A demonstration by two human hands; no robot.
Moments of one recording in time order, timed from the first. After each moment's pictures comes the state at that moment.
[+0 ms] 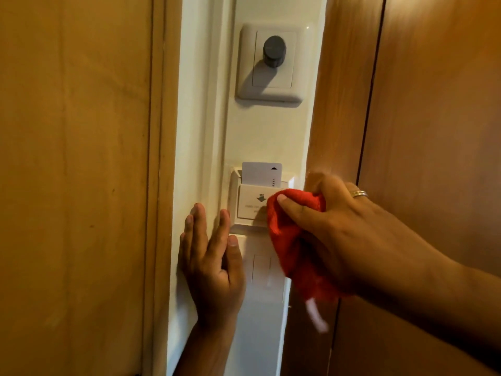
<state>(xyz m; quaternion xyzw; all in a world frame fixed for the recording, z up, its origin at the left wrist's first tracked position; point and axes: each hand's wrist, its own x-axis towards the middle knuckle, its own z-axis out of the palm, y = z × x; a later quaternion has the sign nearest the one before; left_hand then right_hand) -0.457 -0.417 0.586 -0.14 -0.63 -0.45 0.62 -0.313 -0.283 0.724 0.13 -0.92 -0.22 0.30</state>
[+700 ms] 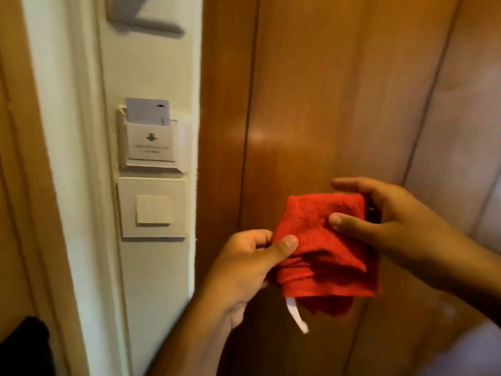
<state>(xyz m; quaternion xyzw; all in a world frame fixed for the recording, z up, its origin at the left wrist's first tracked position) -0.290 -0.316 0.600 -0.29 -0.61 -0.71 -0.20 -0.189 -0.152 0.679 0.00 -0.89 0.39 0.26</state>
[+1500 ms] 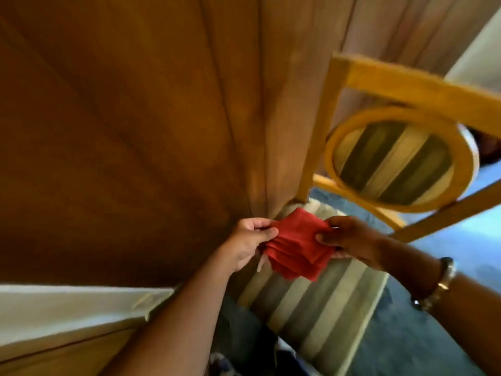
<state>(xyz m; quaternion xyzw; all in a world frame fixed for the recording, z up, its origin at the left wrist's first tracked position) -0.075 -0.013 0.177 -0.09 -0.67 -0.42 -0.61 0.122 0.112 0.205 -0.49 -0.54 0.68 -0.03</state>
